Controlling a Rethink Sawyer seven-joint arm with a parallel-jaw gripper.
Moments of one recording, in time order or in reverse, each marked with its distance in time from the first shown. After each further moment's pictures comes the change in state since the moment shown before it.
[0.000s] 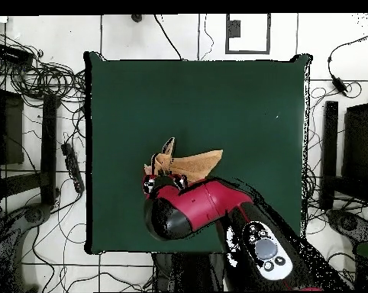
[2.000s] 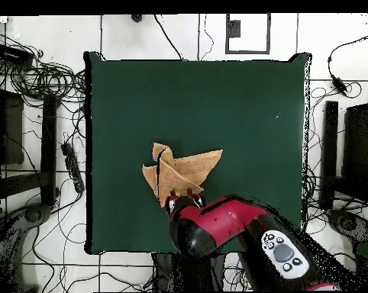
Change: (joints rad) arm -0.079 0.106 -0.062 0.064 -0.204 -0.098 0.000
